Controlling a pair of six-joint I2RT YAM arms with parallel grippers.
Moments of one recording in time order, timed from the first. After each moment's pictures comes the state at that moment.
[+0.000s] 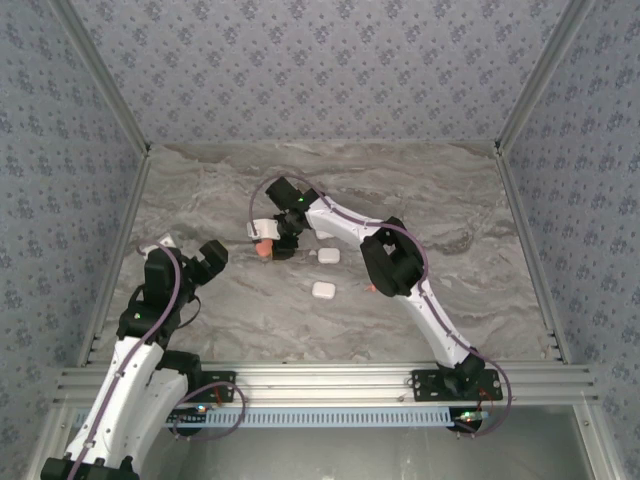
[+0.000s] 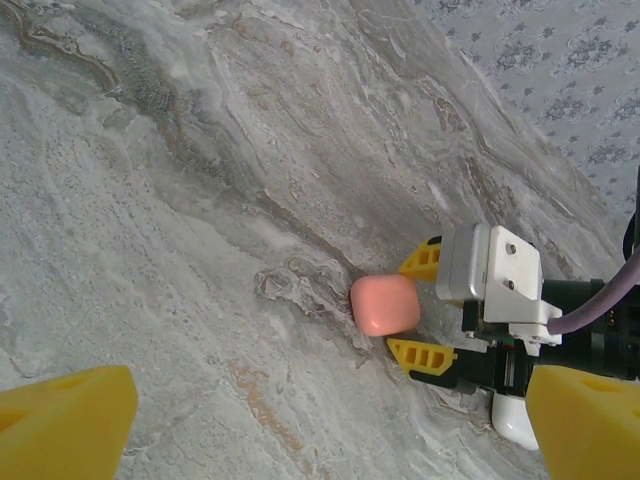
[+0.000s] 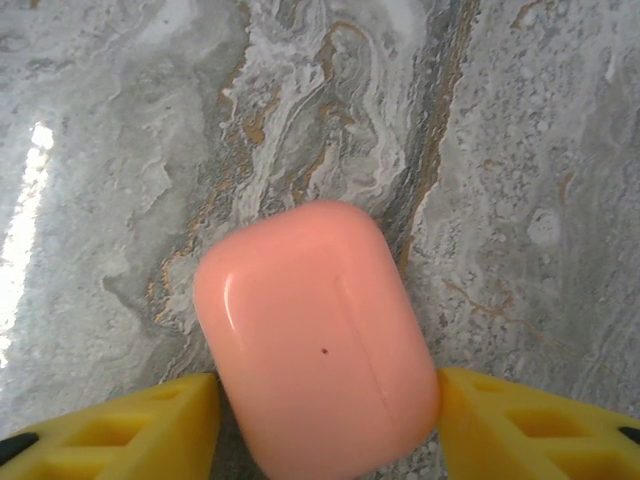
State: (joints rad) left arm -0.18 0.58 0.53 -0.52 -0.04 -0.76; right arm 0.78 2.48 2.11 -0.76 -0.33 -0.97
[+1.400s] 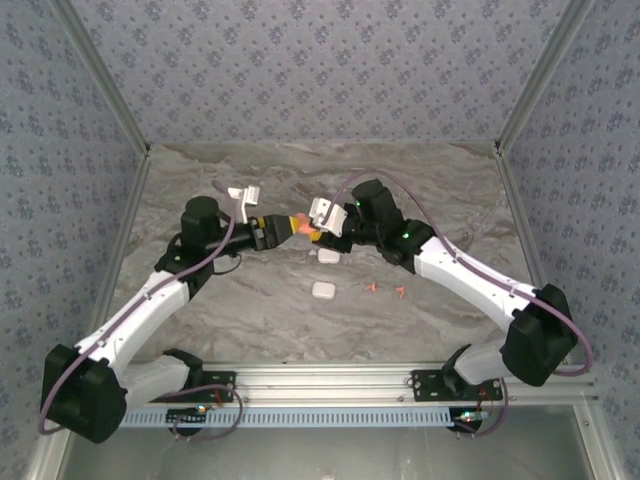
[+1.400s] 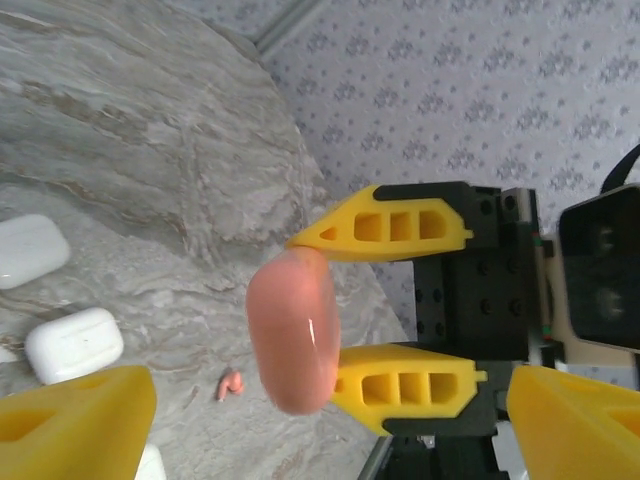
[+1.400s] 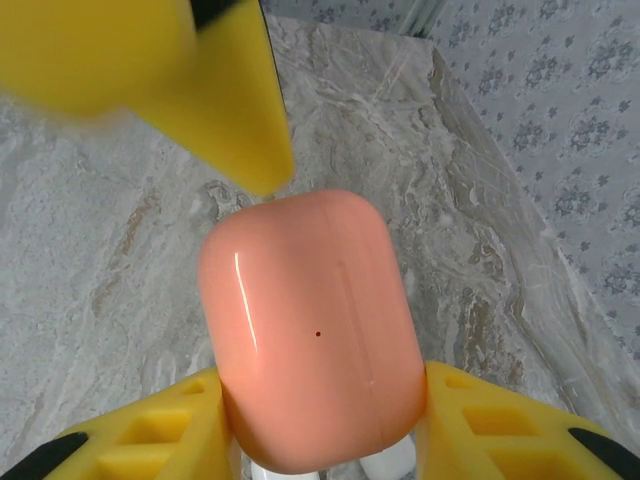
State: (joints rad) left arm -0.44 1.10 0.76 0.08 0.70 -0.74; right arm 0.72 1.38 1.11 -0.23 -0.28 -0.59
